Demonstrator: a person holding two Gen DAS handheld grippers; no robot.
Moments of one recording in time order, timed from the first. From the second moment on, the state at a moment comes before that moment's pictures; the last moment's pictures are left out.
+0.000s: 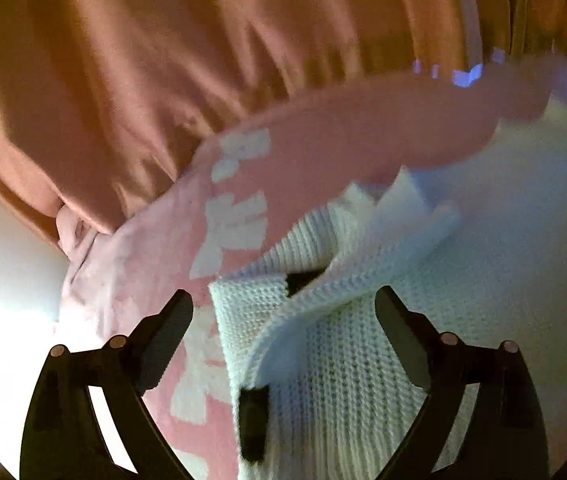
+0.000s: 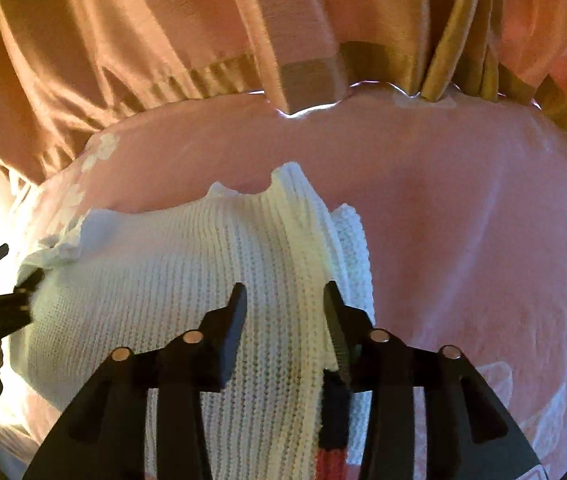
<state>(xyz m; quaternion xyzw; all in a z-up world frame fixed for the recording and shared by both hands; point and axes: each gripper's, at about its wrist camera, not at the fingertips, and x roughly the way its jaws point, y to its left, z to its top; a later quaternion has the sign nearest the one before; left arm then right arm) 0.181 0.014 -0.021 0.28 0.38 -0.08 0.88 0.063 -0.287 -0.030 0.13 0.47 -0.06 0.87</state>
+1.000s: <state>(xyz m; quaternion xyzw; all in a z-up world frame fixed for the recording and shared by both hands) 0.207 0.086 -0.010 -0.01 0.49 -0.06 0.87 0.086 -0.303 -0.053 0.14 0.48 -0.11 0.86</state>
